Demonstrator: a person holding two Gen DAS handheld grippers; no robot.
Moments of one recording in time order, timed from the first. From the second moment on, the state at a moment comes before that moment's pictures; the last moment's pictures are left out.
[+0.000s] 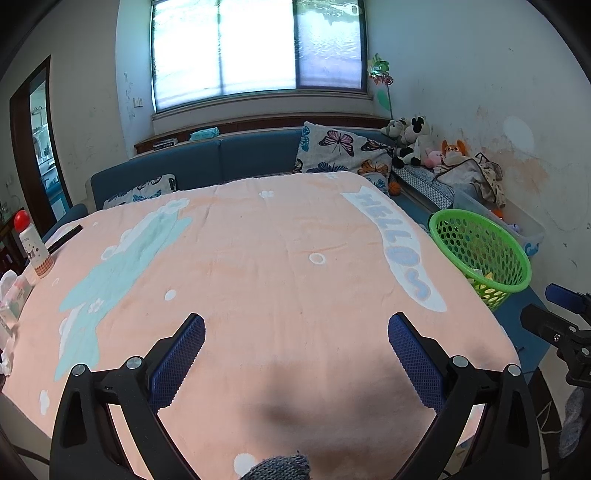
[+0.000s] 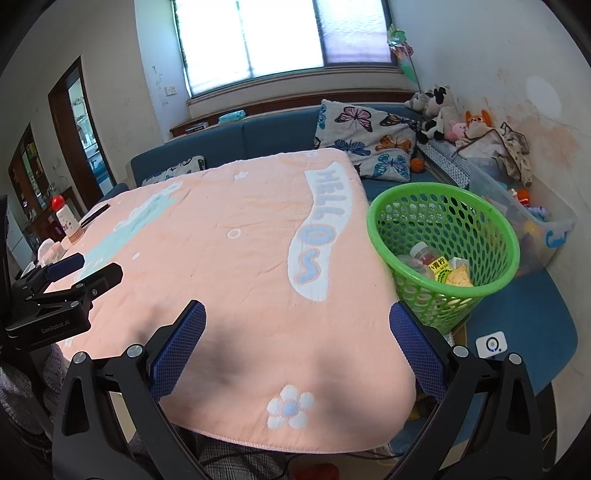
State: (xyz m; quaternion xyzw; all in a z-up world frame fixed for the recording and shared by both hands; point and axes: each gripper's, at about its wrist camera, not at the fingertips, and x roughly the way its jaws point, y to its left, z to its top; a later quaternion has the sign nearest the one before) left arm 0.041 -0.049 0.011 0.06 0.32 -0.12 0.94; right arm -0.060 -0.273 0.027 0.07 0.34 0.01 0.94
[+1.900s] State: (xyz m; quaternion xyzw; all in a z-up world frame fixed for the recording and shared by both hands) left arm 0.038 -0.051 0.009 0.07 0.31 -0.11 0.94; right arm -0.065 -0.272 0.033 0.06 0.32 0.00 0.95
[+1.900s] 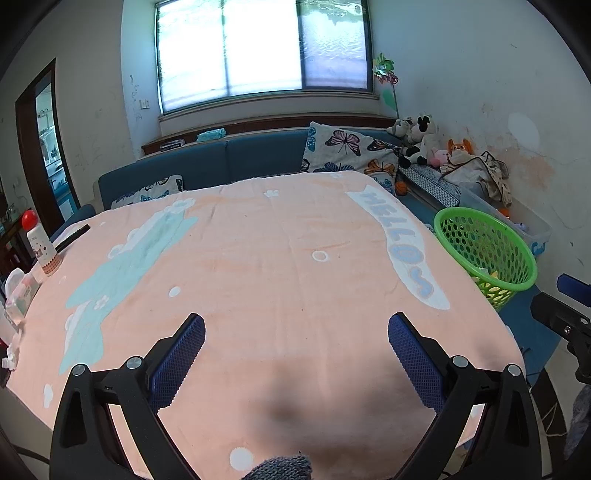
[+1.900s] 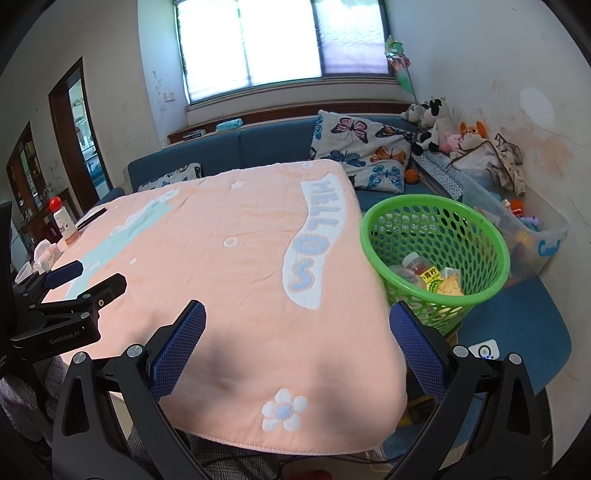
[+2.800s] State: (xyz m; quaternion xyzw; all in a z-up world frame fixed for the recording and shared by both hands) left arm 0.025 -0.054 0.014 0.06 0.29 -0.10 0.95; right arm -0.068 -0.260 0.030 0.05 0.31 0.01 0.95
